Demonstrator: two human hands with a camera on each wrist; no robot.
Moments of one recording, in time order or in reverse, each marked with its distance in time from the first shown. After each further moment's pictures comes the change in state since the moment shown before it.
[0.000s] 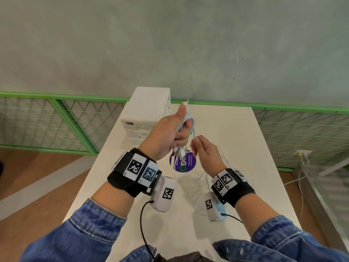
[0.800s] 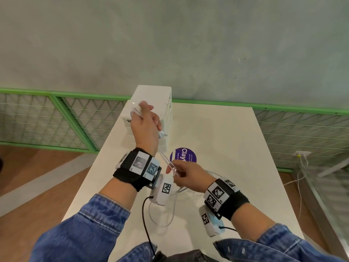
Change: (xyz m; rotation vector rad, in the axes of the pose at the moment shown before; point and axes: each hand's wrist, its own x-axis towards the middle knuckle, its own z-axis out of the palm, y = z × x) left_hand 0.012 -0.026 -0.032 -0.098 0.872 0.382; right_hand -0.034 -0.012 0.027 -0.154 -0.598 0.121
